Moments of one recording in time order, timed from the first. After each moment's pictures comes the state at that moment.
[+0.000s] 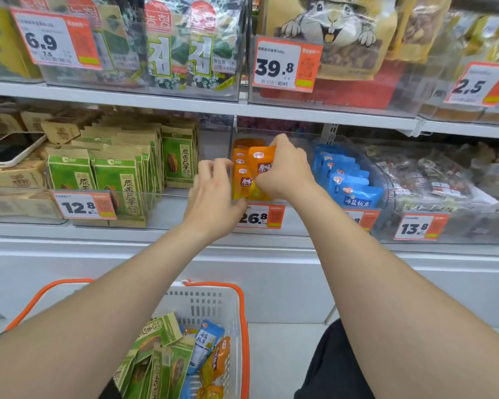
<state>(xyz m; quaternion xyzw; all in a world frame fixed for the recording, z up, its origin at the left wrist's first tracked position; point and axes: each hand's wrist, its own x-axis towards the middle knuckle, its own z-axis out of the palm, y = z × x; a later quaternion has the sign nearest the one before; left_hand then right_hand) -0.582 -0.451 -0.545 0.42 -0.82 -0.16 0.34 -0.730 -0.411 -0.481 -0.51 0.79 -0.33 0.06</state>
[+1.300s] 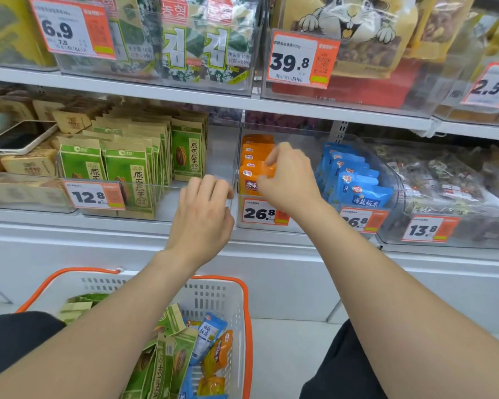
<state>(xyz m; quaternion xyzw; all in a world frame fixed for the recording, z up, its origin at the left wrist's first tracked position) -0.542 -0.440 -0.585 0.33 -0.85 0.08 0.40 -0.711 -0.397 -0.499 -0.54 0.77 -0.33 0.00</state>
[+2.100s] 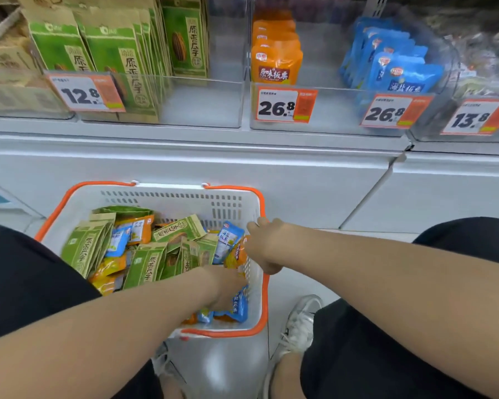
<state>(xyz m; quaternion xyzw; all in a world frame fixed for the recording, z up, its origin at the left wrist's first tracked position) -0.490 -0.318 -0.796 0.18 -0.89 -0.10 -0.41 -0.618 -0.297 -0.686 -0.71 0.56 0.41 0.13</state>
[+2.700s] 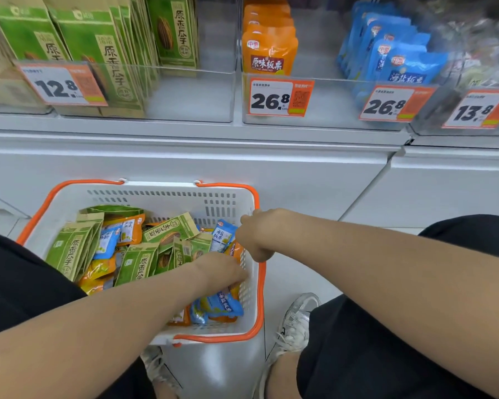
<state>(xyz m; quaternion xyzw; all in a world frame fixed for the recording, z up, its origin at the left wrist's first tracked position) -0.507 -0.341 -0.786 0.13 -0.91 -0.07 -0.38 -0.623 -0.321 -0.682 -0.72 0.54 0.42 0.13</state>
